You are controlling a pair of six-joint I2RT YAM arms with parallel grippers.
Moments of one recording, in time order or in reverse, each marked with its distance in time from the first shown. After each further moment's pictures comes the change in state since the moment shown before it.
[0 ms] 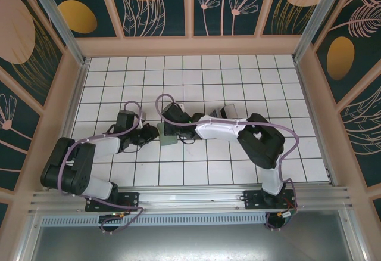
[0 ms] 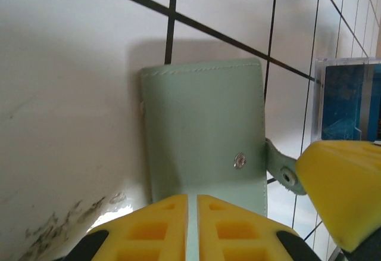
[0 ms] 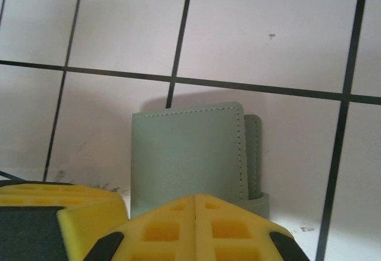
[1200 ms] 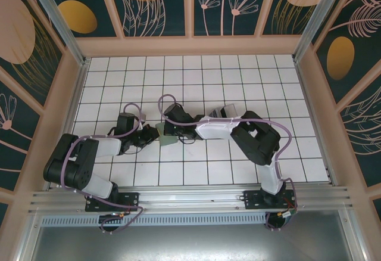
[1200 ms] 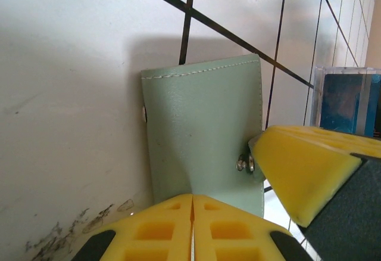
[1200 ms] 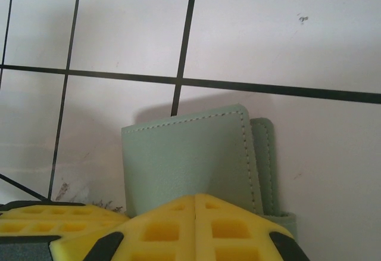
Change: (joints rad) left arm 0.000 0.039 -0.049 0.121 0.011 -0.068; right arm -0.040 0.061 -0.047 0.160 -0.113 0.036
